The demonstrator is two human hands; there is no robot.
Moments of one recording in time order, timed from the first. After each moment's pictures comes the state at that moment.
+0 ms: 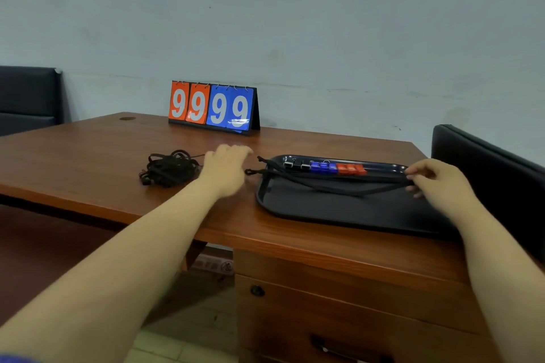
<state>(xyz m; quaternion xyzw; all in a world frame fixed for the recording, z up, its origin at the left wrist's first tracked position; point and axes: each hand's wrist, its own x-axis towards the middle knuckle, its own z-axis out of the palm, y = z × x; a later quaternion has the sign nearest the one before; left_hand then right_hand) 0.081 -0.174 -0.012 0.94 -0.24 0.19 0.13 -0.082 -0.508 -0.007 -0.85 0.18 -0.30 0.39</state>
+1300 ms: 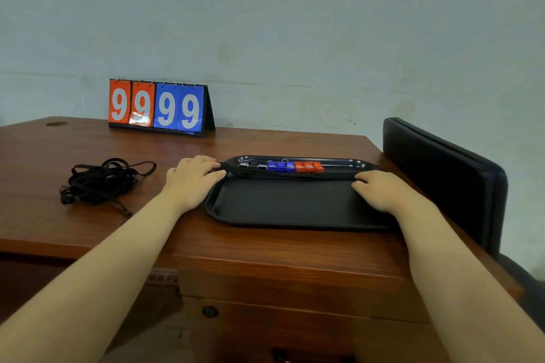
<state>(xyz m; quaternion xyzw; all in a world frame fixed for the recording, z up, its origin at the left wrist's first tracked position) 0.098 -0.205 -0.031 0.93 -0.26 0.14 0.22 -0.071 -0.511 -0.007 -0.97 0.23 -0.08 0.10</state>
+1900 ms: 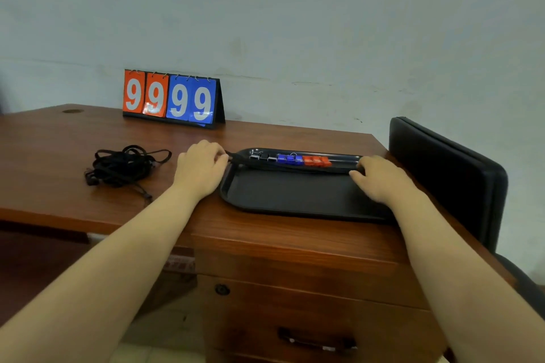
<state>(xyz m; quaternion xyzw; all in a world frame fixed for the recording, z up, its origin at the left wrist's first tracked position) 0.085 -0.200 -0.028 0.91 -0.23 0.24 0.25 -0.065 -0.499 -0.004 -0.97 0.21 -0.15 0.01</state>
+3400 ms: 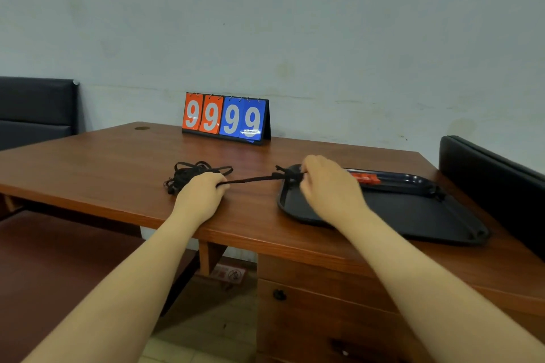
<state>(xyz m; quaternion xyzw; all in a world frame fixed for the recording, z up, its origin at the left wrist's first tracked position) 0.070 -0.092 -0.035 0.92 -0.18 0.21 0.26 -0.046 -0.312 0.014 -0.95 -0.03 -0.32 0.05</state>
